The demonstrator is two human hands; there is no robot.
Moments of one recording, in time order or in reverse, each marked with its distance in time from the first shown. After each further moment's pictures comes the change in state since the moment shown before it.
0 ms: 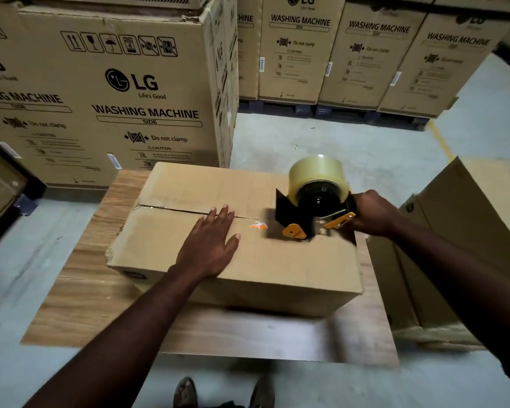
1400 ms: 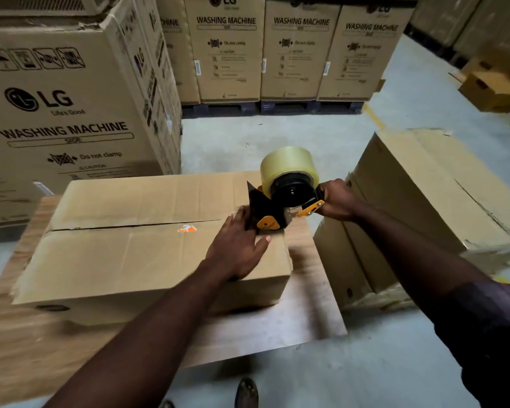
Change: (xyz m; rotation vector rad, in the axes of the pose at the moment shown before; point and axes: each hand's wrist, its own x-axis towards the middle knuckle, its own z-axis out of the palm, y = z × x) left_hand 0.044 0.181 0.045 0.050 -0.022 0.366; right_hand -0.051 0.103 0.007 0.200 0.167 0.118
